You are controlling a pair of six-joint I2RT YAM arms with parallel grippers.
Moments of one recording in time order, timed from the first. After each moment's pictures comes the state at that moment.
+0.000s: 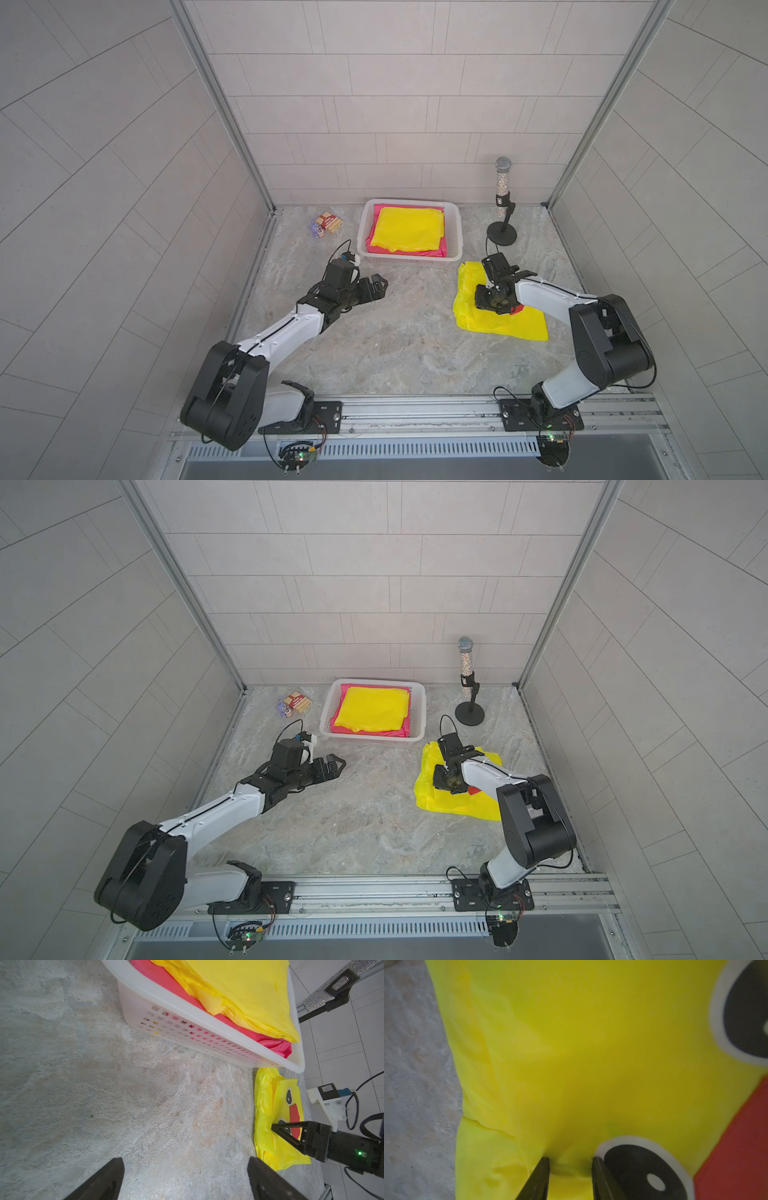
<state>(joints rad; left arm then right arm) -0.38 1.29 0.64 -0.06 0.25 -0.62 0.27 1.56 0.83 -0.50 -0.01 0.48</state>
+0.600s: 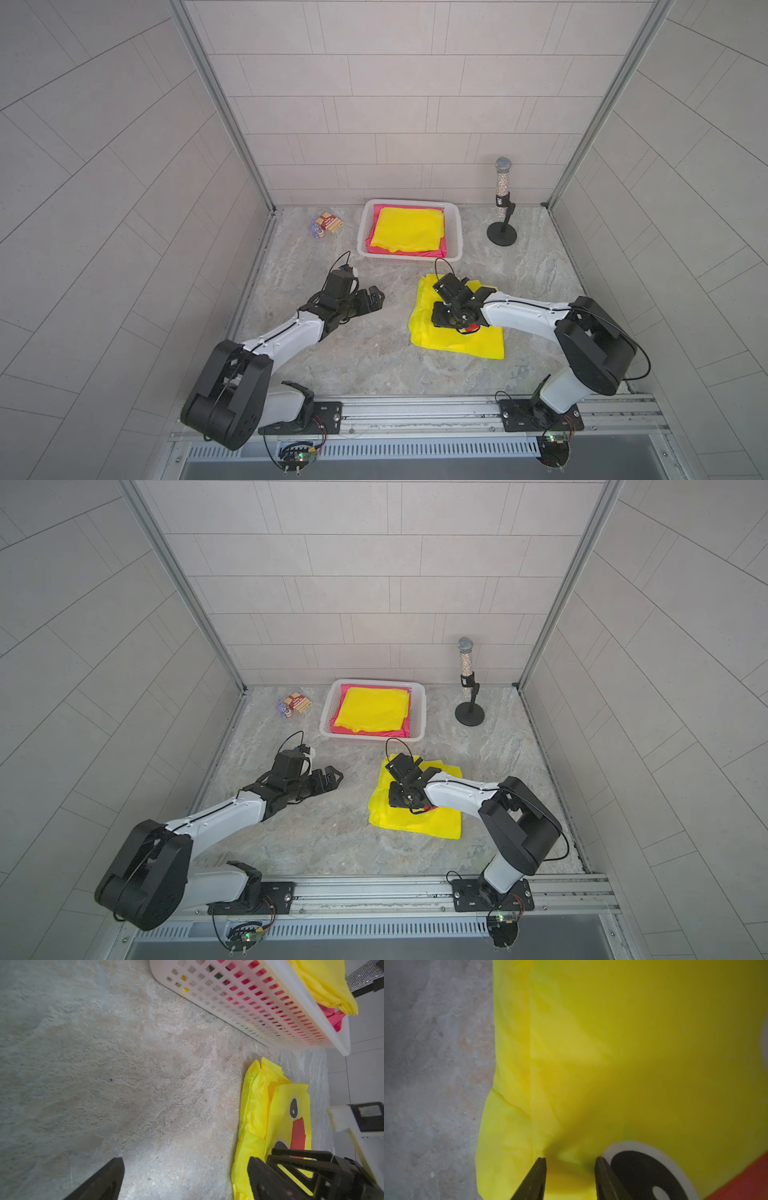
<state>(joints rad) -0.38 1.30 0.54 -0.05 0.24 -0.65 0.73 1.62 0.88 -0.39 -0.02 0.80</state>
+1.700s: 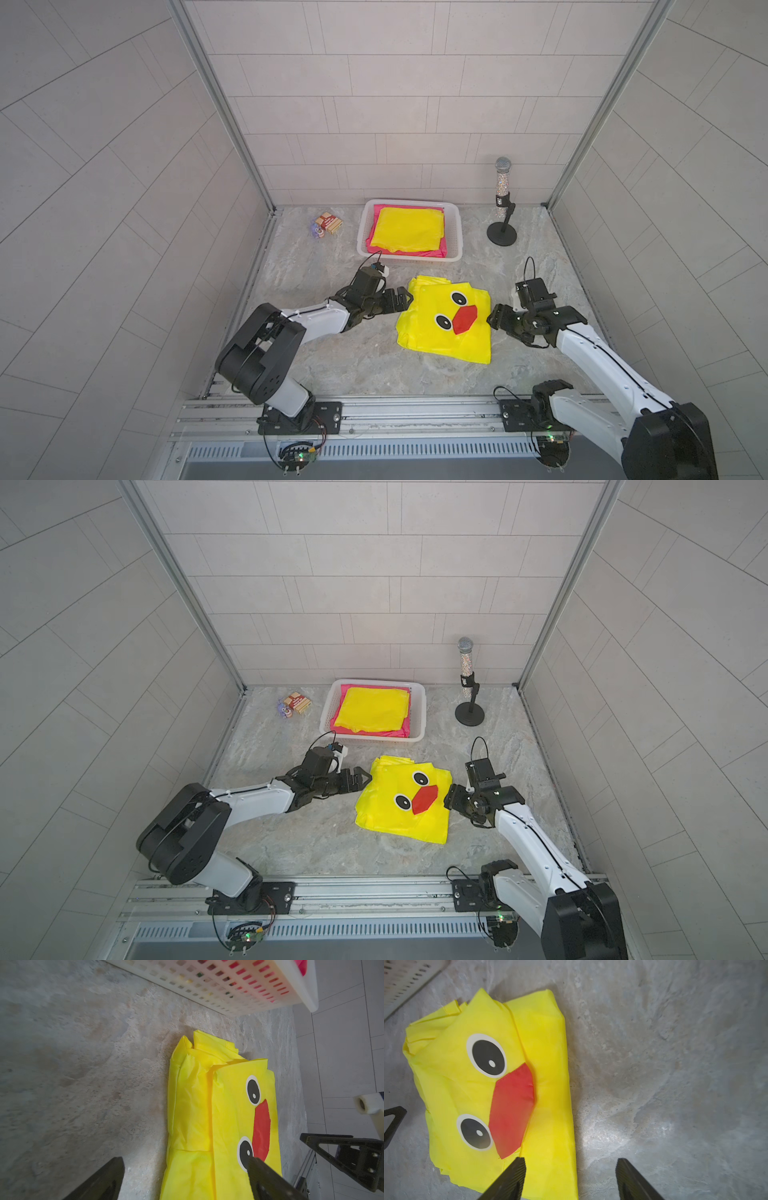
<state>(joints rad) -0.57 1.55 0.66 0.14 0.32 -0.68 0.15 1.01 0.57 -0.71 -0.17 0.59</state>
